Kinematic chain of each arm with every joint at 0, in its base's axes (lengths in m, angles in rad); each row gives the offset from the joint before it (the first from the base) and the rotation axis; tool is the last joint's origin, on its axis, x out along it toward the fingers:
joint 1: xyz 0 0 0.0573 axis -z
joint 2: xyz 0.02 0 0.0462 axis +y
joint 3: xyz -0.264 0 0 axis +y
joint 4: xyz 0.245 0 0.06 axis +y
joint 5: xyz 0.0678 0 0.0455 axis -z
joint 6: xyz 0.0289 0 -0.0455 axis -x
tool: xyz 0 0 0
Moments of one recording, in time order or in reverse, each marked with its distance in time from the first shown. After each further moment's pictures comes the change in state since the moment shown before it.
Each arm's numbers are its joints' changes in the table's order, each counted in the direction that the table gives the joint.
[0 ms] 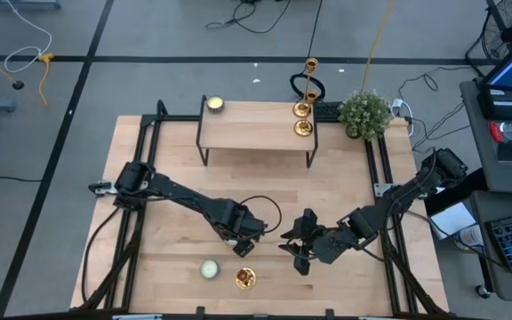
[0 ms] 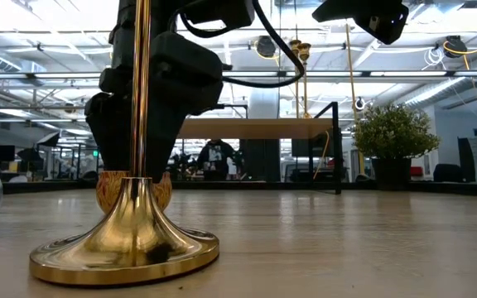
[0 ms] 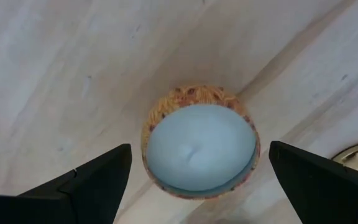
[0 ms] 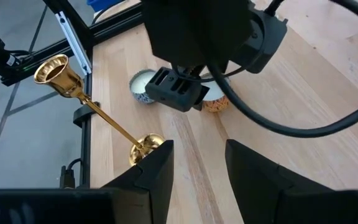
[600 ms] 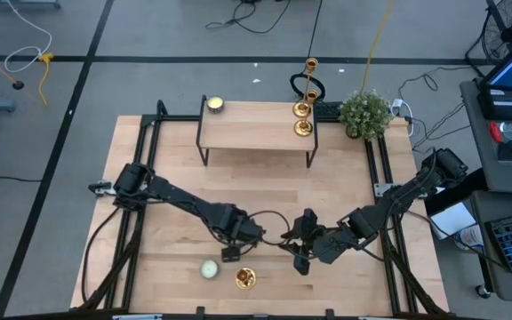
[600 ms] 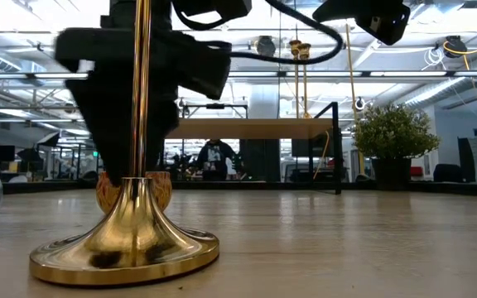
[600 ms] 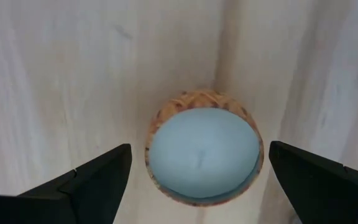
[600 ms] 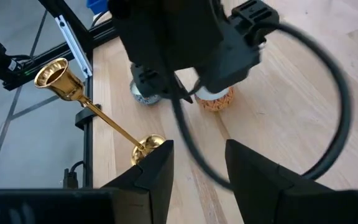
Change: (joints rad) left arm 0.028 0.000 0.001 -0.001 -0.088 -0.640; right arm 0.000 0.000 0.000 0.000 0.001 -0.029
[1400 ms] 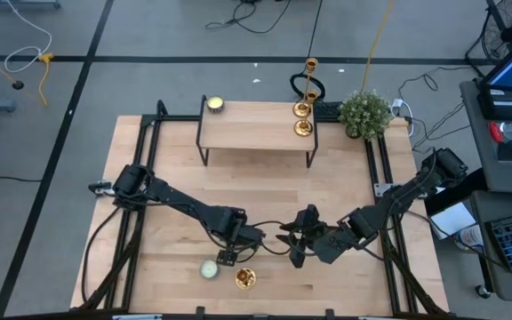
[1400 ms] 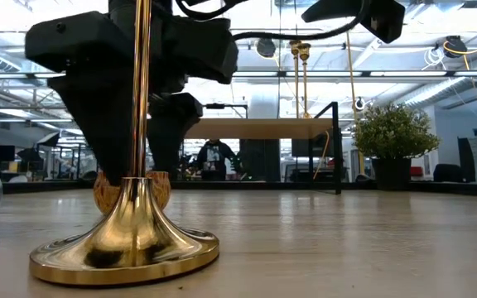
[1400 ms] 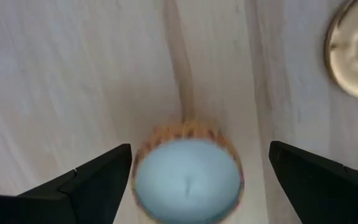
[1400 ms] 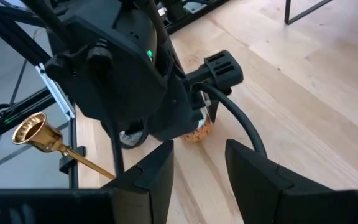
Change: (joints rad) left arm 0.021 0.000 0.000 -0.071 -0.001 -0.231; right arm 0.001 -0.001 0.000 -0.024 0.157 -0.073
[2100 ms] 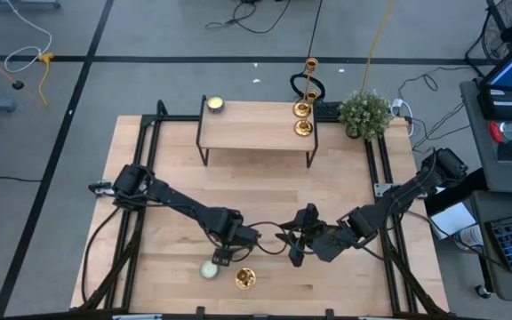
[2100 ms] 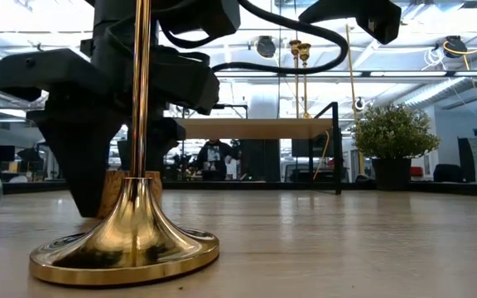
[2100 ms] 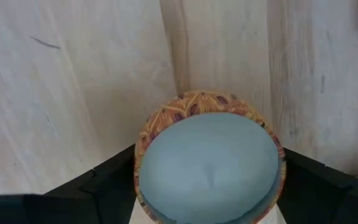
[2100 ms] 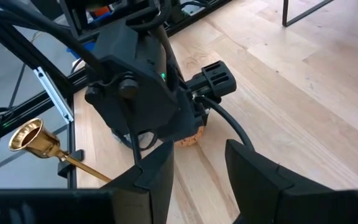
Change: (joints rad) left arm 0.000 -0.002 0.104 -0.058 0.048 0.015; right arm 0.008 0.000 0.000 -0.006 0.000 0.003
